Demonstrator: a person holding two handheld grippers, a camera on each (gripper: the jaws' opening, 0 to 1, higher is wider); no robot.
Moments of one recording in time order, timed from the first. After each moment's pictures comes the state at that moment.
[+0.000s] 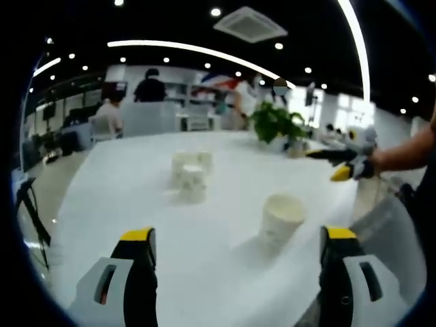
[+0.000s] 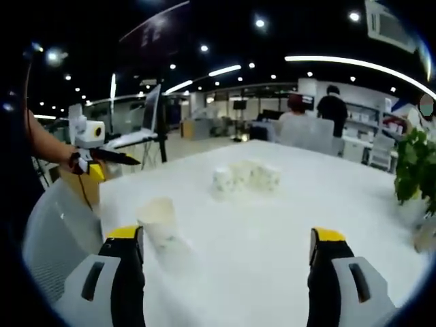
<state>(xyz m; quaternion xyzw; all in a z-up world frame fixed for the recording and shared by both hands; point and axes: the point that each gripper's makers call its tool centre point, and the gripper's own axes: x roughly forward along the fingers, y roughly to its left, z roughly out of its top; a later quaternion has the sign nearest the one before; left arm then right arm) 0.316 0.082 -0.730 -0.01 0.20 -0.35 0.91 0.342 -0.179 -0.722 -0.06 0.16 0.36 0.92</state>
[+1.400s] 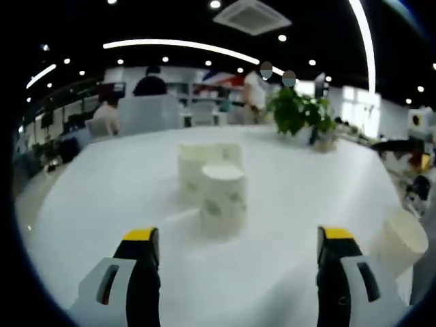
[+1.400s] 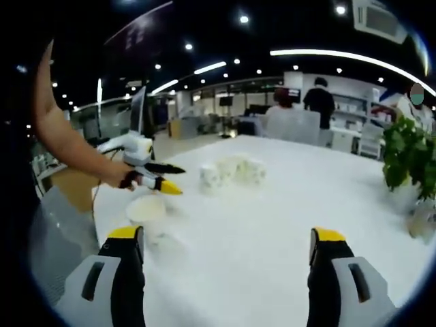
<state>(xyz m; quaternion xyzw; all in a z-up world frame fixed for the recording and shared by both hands) 0.493 0.033 -0.806 0.02 0.19 -0.34 0.92 0.347 -0.201 -0.724 -0.04 0.18 0.32 0.93</state>
